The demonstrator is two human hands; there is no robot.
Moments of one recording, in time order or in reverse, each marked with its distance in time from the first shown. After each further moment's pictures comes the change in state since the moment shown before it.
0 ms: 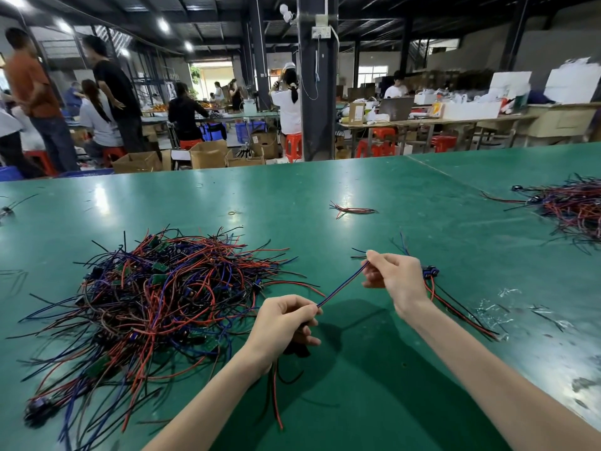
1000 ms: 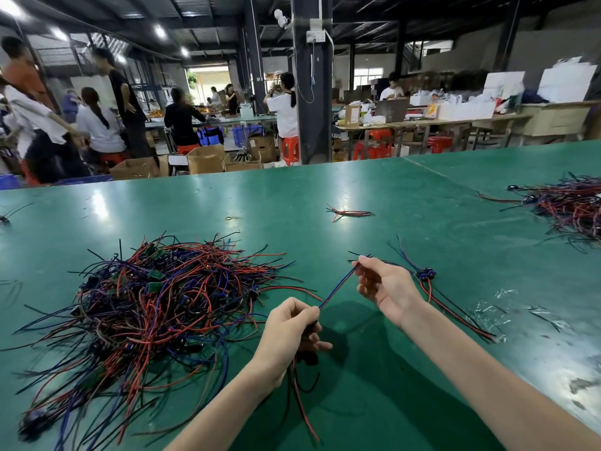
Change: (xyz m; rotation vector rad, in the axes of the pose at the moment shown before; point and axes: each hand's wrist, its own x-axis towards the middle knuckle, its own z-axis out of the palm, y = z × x) left_hand 0.002 -0.006 0.018 -0.144 0.052 -0.054; right_hand -0.007 -0.012 0.006 0.378 -0.071 0.377
